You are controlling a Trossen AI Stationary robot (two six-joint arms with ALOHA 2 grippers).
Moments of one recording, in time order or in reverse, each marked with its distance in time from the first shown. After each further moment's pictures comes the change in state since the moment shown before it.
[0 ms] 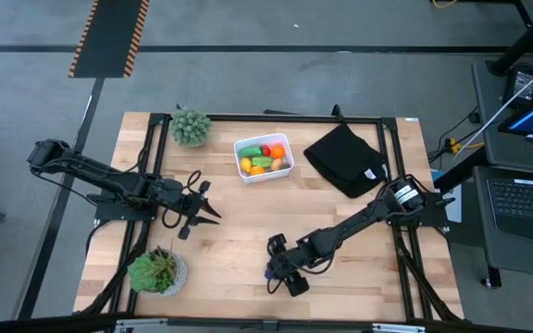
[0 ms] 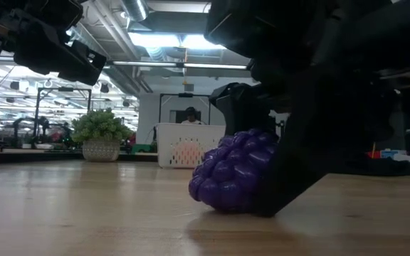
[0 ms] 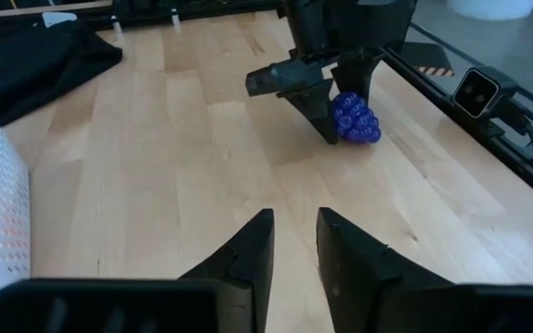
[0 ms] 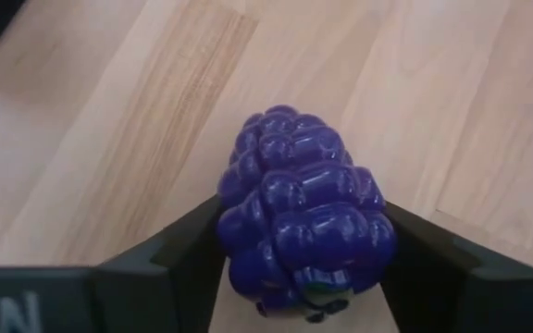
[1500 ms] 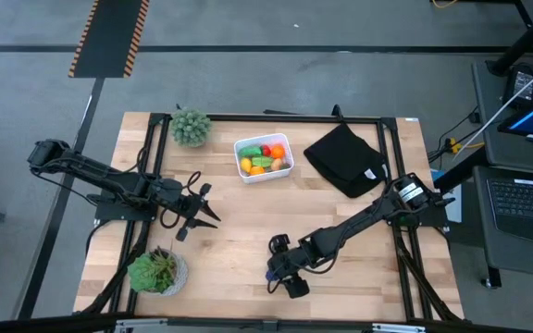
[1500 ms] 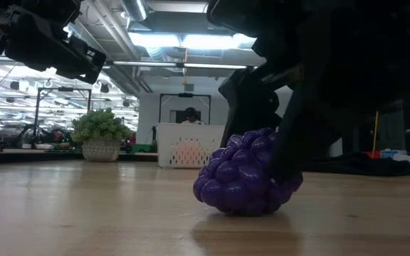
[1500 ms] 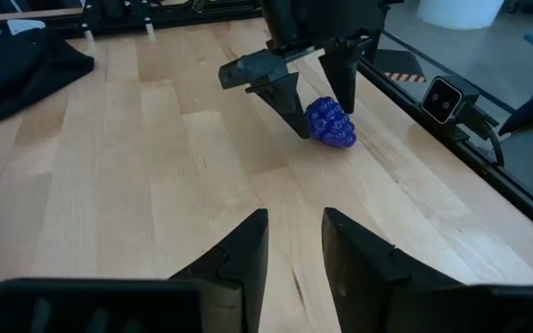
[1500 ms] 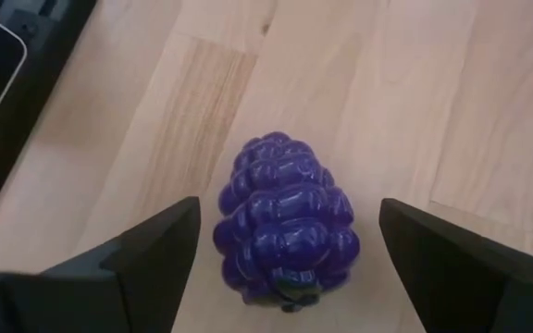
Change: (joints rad) left arm -0.001 0.000 0.000 0.017 0.067 -0.001; right arm 0.008 -0.041 0.017 -0.047 -0.019 0.140
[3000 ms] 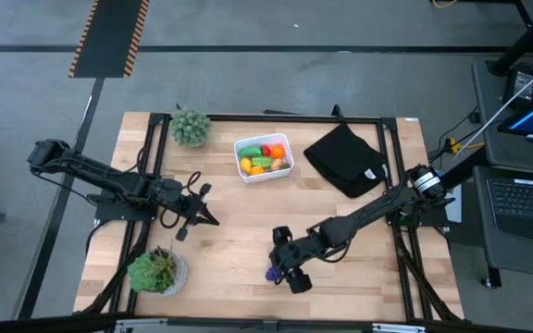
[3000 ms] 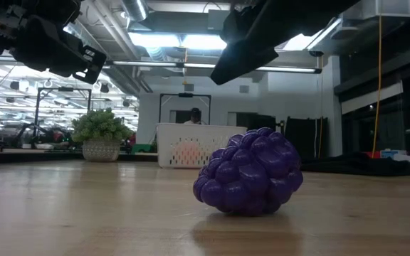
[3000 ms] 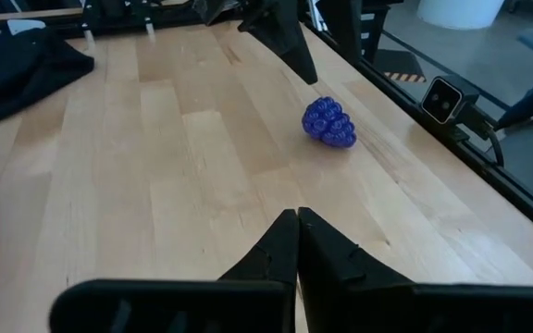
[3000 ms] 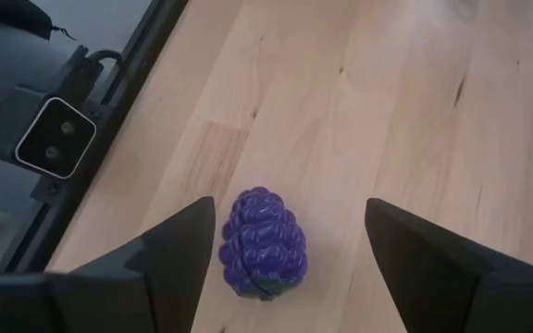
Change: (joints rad) left arm 0.000 0.000 0.000 0.000 0.000 0.000; right arm -0.018 -0.152 0.002 -0.038 0.006 -0.027
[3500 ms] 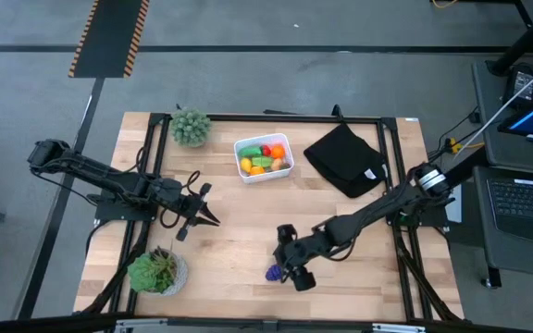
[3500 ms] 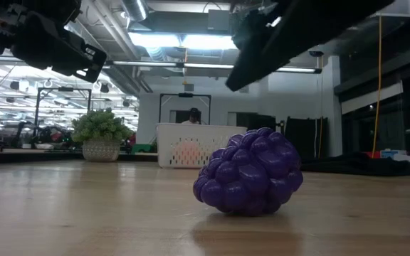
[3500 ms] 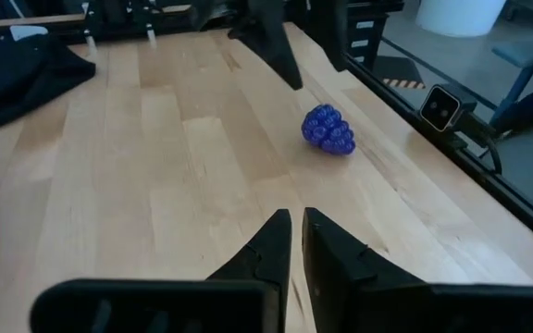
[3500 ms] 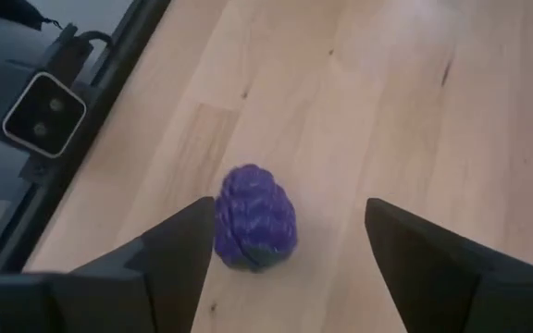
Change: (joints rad) left arm 0.000 0.000 0.000 0.016 0.000 -0.008; right arm 0.000 -0.048 -0.080 0.033 0.027 -0.001
